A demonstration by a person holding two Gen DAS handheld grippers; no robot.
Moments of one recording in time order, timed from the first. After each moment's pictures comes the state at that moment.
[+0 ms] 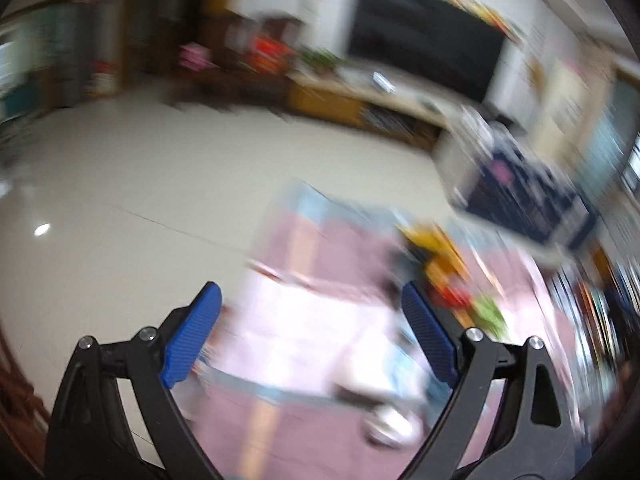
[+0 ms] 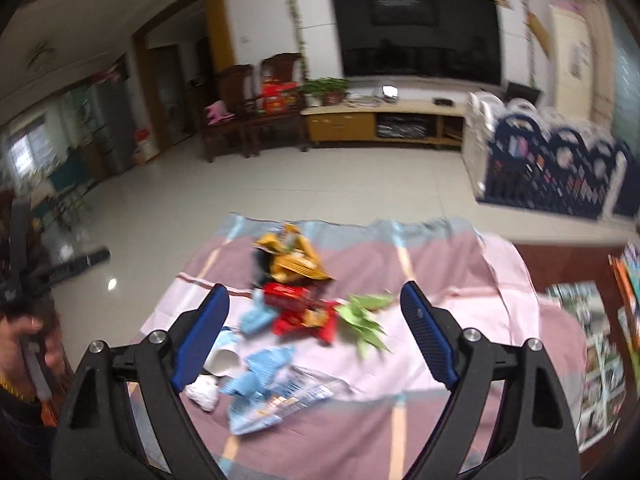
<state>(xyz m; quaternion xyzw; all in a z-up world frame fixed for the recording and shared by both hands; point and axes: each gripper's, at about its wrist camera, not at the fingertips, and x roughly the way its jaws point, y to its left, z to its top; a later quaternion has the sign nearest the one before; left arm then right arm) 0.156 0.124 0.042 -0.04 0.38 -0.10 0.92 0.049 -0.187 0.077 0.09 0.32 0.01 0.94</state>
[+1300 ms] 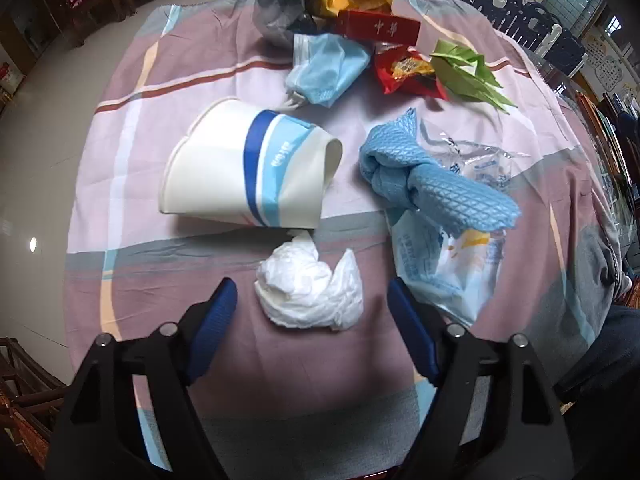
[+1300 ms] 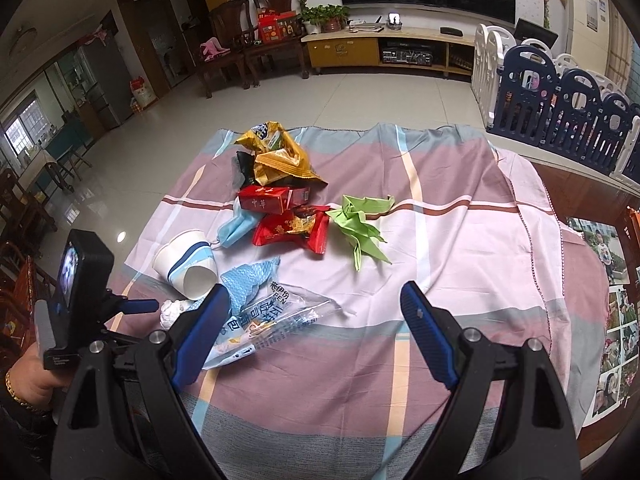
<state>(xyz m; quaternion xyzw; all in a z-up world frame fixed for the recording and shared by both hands) 0.134 0.013 -0.108 0.11 0.60 -0.18 0.78 0.065 -0.195 0.011 0.08 0.44 0.05 0.89</state>
